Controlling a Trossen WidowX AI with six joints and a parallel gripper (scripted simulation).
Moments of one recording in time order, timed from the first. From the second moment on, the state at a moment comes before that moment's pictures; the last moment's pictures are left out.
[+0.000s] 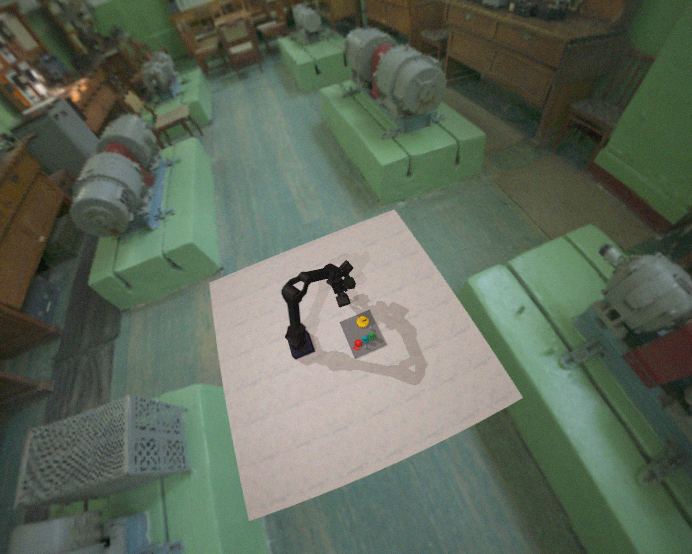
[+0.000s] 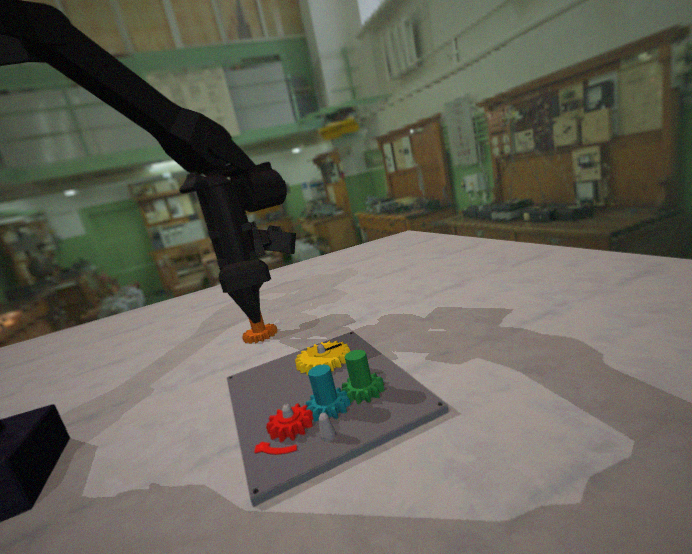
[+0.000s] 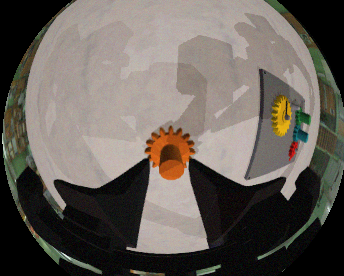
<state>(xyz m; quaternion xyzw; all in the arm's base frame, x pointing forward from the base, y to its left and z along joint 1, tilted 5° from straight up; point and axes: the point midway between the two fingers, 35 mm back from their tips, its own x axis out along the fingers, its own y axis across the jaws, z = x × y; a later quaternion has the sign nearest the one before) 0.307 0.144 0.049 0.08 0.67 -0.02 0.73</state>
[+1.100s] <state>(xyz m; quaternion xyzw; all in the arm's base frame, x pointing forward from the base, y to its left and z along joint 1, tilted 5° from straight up) 0.322 0.142 0.091 0.09 0.65 -0.02 0.75</state>
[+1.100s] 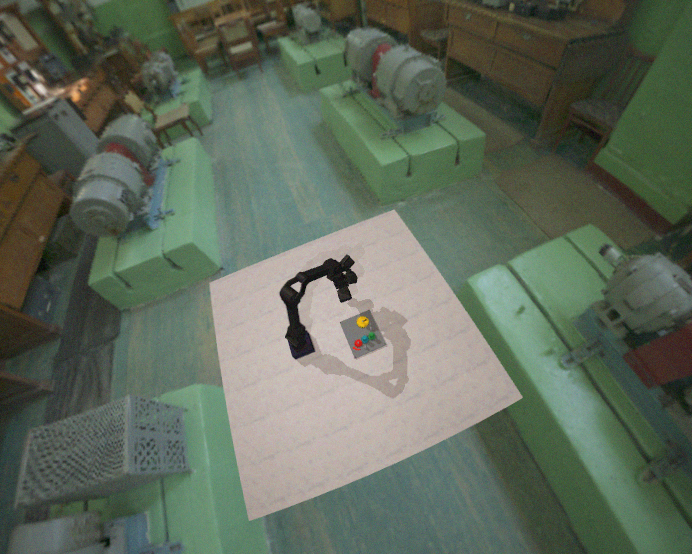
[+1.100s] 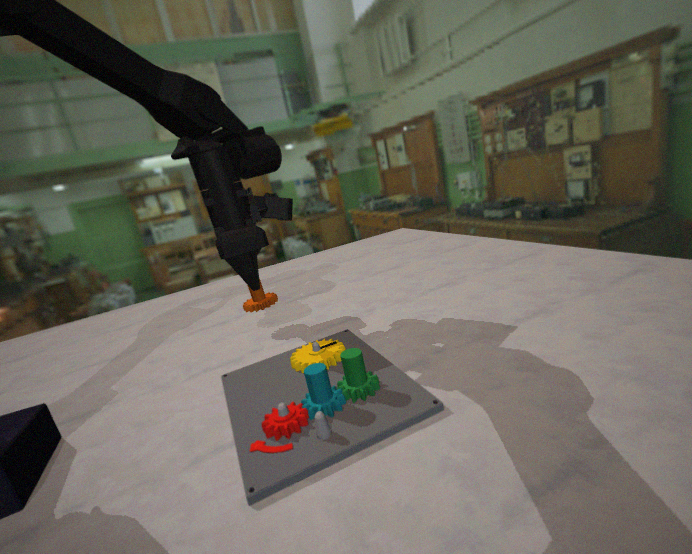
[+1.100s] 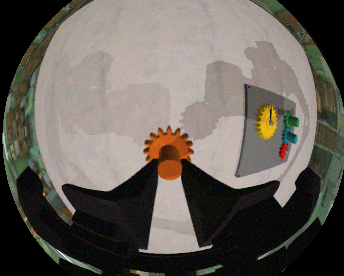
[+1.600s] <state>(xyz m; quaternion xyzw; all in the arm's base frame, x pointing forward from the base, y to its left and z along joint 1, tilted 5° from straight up) 0.318 0.141 0.124 0.09 0.66 -0.02 0.75</state>
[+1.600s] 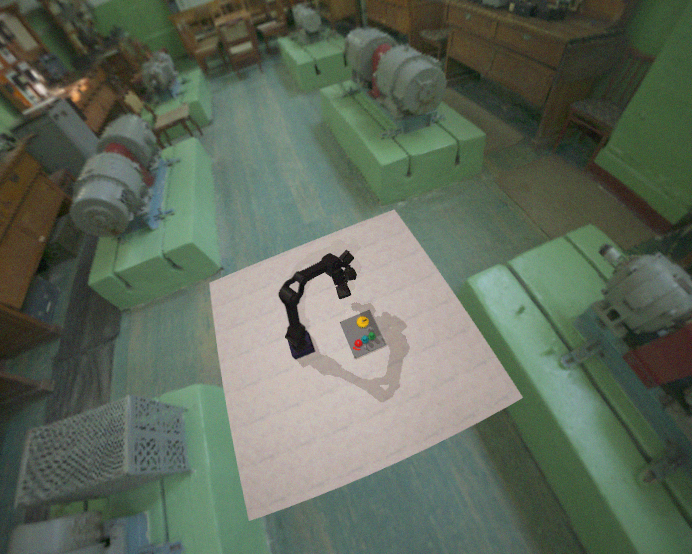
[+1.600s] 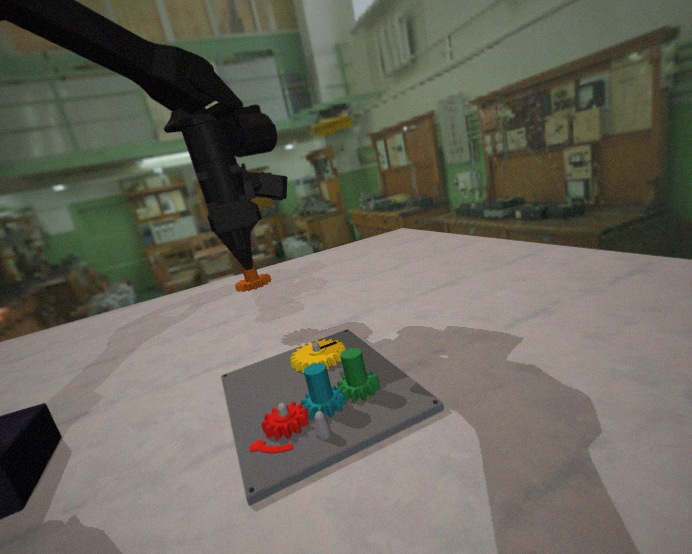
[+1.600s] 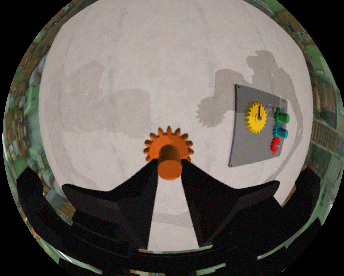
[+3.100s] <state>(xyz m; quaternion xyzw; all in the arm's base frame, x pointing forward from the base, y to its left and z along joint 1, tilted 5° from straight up) 0.315 0.109 0.185 0.08 0.67 -0.02 0.74</state>
